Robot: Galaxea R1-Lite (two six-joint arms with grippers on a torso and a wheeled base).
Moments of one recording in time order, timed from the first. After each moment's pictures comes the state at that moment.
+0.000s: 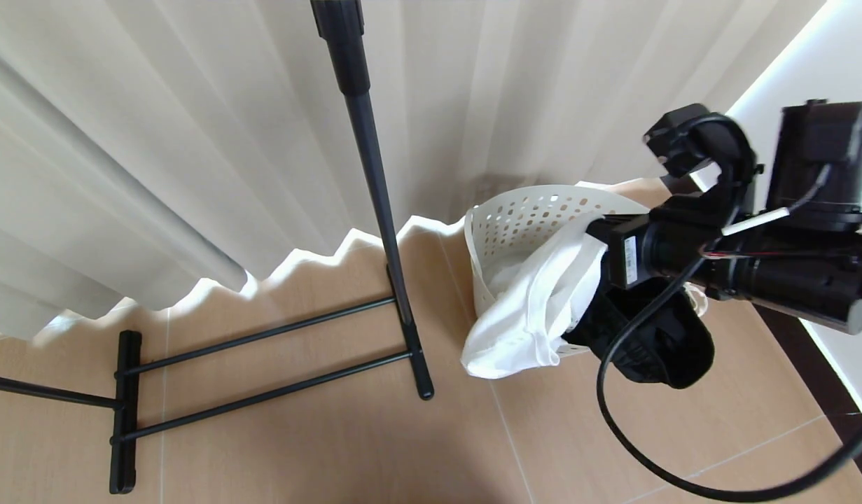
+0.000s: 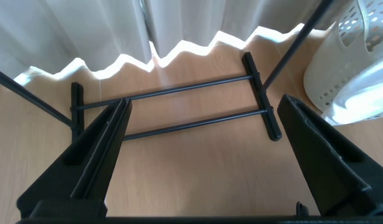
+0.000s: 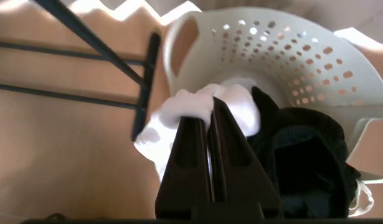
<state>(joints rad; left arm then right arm) 0.00 0.00 0.00 -0.05 0.07 -0.02 0.57 1.52 -1.01 -0.27 -0.18 -0.08</state>
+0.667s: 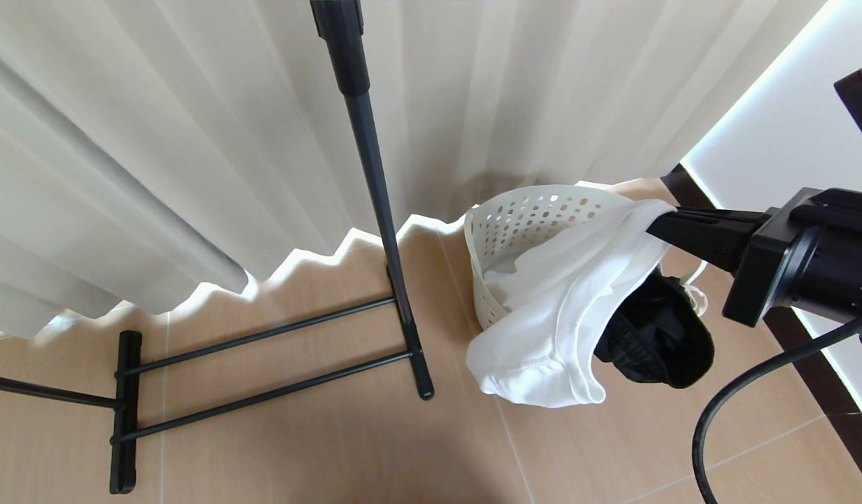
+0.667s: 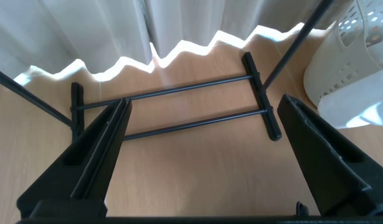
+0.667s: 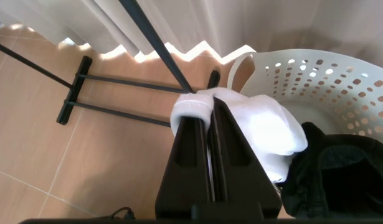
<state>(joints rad) 0.00 0.00 0.00 -0.05 0.07 -0.02 0.66 1.26 -0.87 -0.29 -0.06 0.01</state>
